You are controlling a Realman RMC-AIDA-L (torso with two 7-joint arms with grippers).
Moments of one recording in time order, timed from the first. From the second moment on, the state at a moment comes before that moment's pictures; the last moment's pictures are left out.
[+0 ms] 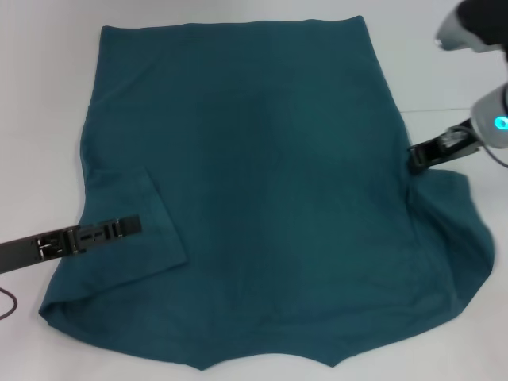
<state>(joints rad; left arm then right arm) -0.49 -2.12 0.48 0.82 2.12 1.57 -2.01 0.89 2.02 -0.85 -0.84 -2.86 -1.21 2.64</state>
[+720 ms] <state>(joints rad) -0.50 -2.12 0.48 0.81 2.12 1.54 -2.01 0.96 2.07 -0.88 -0.81 -2.81 -1.19 2.70</state>
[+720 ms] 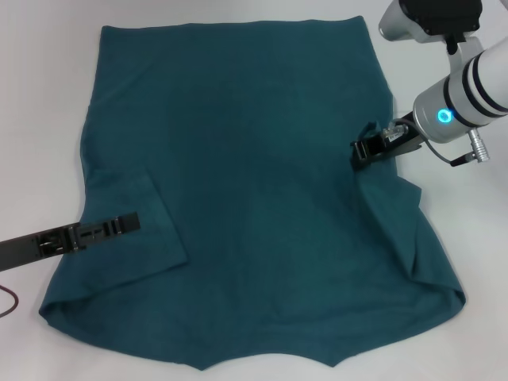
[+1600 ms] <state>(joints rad) -0.49 -2.12 0.48 0.80 2.12 1.52 -2.01 0.97 2.06 -0.91 -0.79 -2.73 -1.19 2.68</state>
